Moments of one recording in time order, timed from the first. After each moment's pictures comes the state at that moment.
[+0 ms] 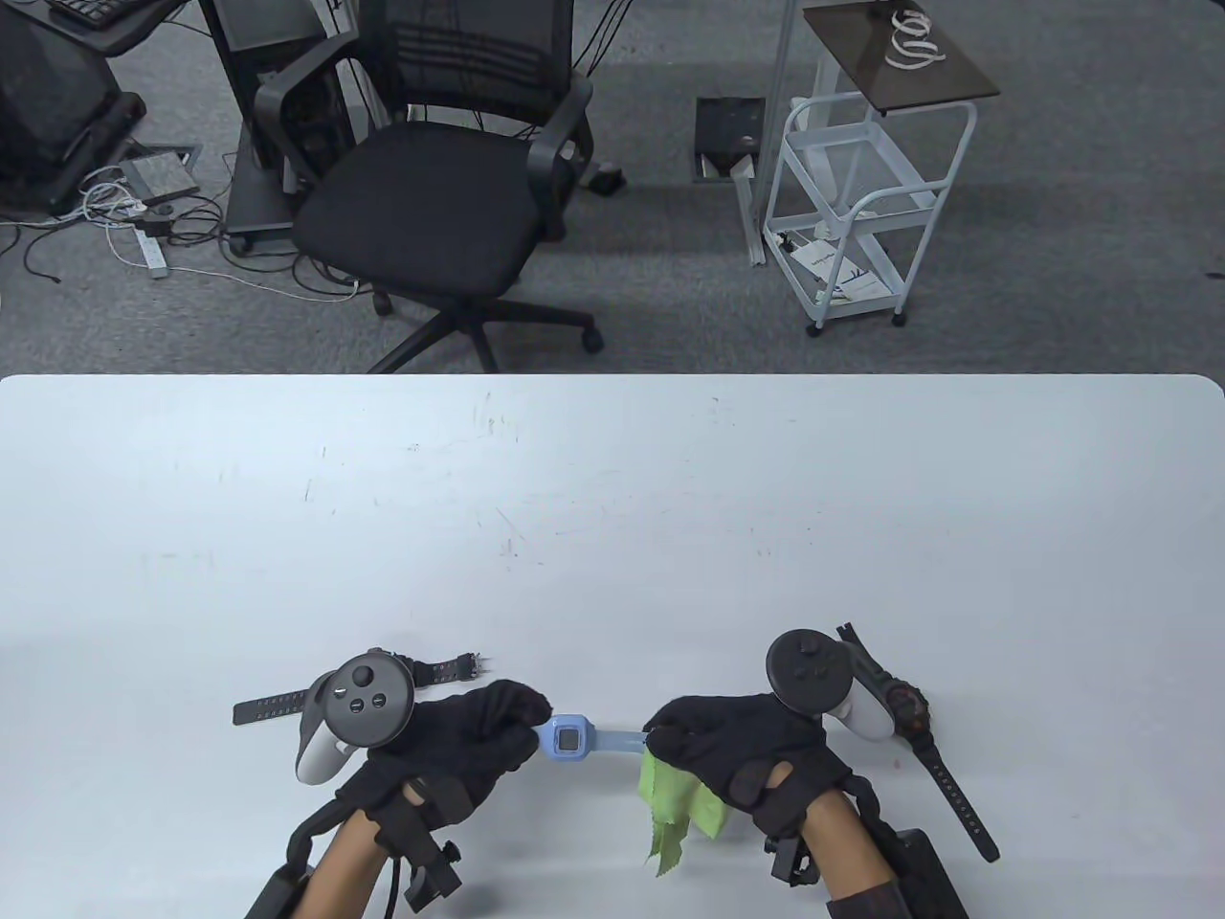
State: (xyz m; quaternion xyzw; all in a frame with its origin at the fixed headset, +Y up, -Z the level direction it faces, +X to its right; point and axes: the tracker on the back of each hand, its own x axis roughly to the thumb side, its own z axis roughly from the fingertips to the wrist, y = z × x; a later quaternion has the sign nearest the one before) left_hand -0.202 -0.715 -0.260 -0.15 -0.28 0.47 0.82; right_hand 0.128 -0.739 -0.279 0.30 0.27 0.79 0.46
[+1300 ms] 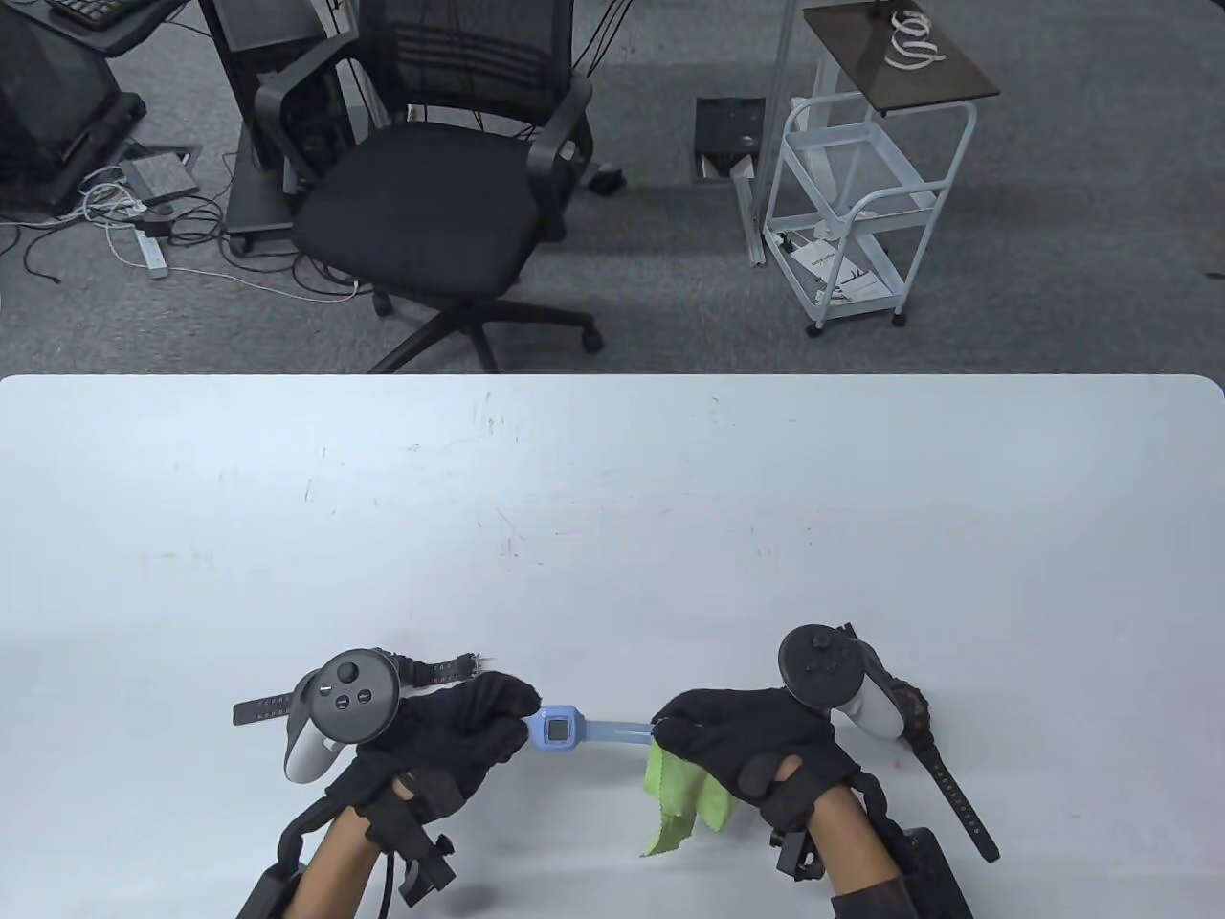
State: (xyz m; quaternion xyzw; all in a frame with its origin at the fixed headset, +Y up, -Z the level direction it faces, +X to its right) left_hand -0.209 -0.711 -0.262 -0.14 -0.27 0.48 0.82; right_hand 0.136 -0.736 -0.281 0.28 0.26 0.79 0.47
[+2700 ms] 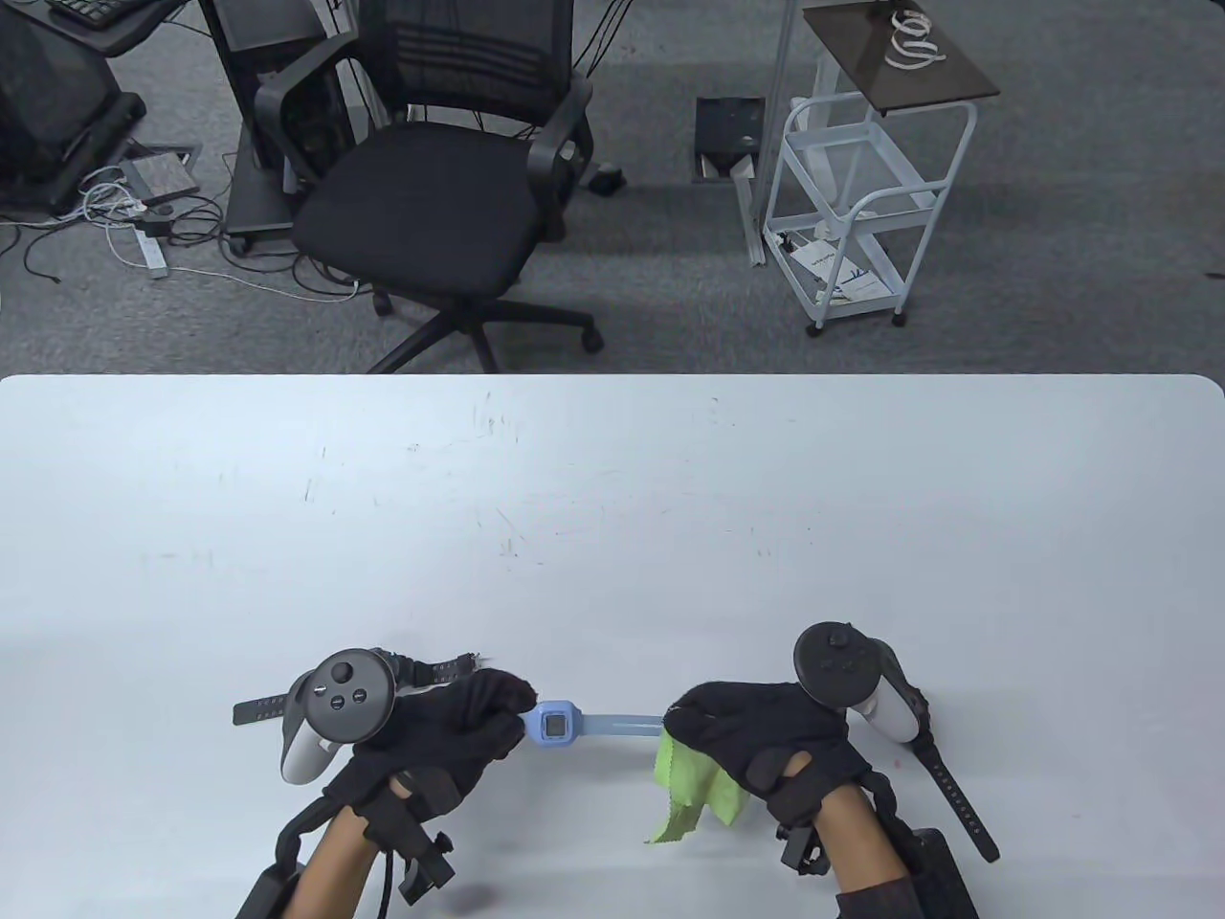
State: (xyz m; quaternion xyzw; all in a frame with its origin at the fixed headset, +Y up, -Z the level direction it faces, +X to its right) left_hand -0.211 -0.710 -0.262 -0.13 -0.26 0.48 0.82; right_hand 0.149 -0.730 -0.283 0.25 0.23 0.82 0.46
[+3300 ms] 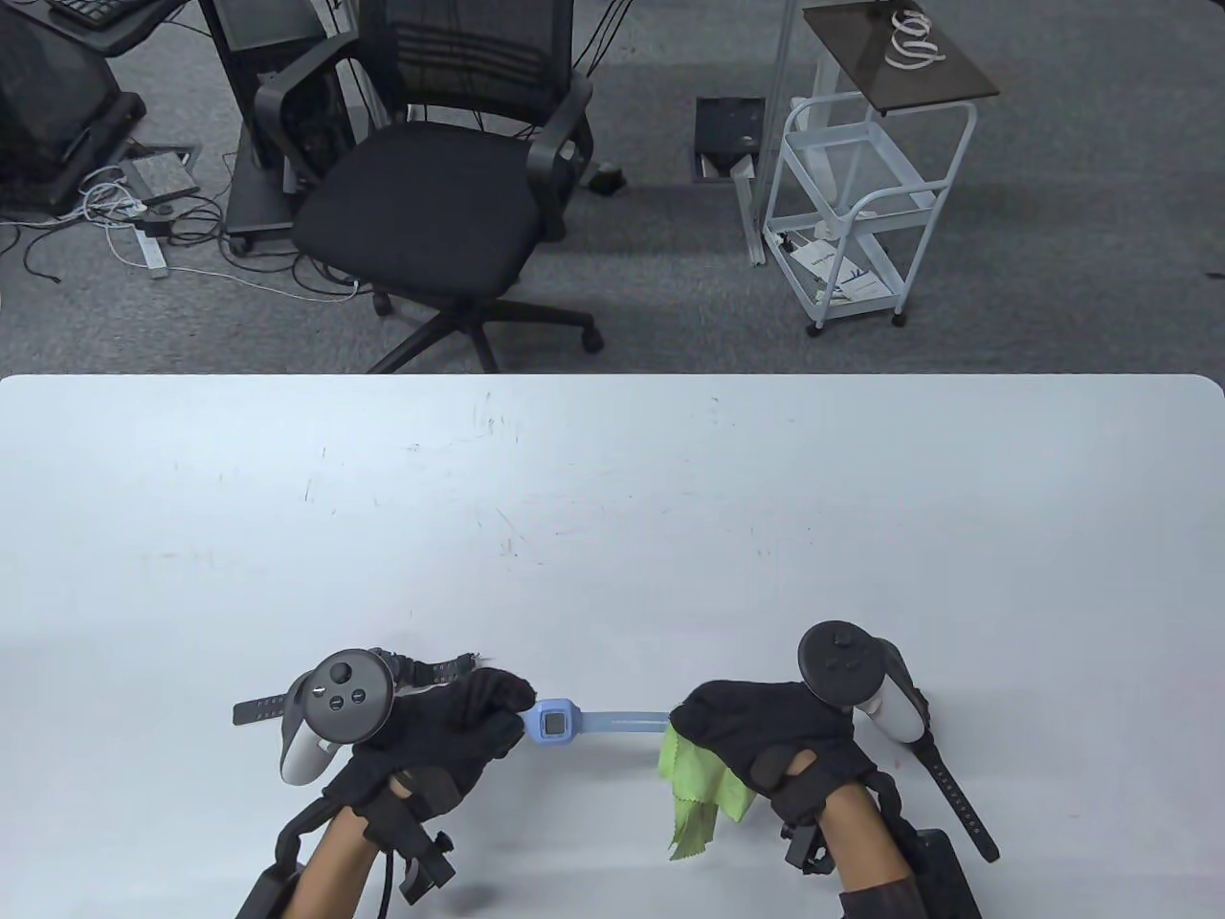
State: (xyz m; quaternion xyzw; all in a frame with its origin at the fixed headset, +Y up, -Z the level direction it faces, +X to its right) left_hand -0.212 -0.709 -0.261 -0.13 -0.26 0.49 0.83; right_hand 0.152 -0.731 -0.283 0.25 0.24 0.81 0.47
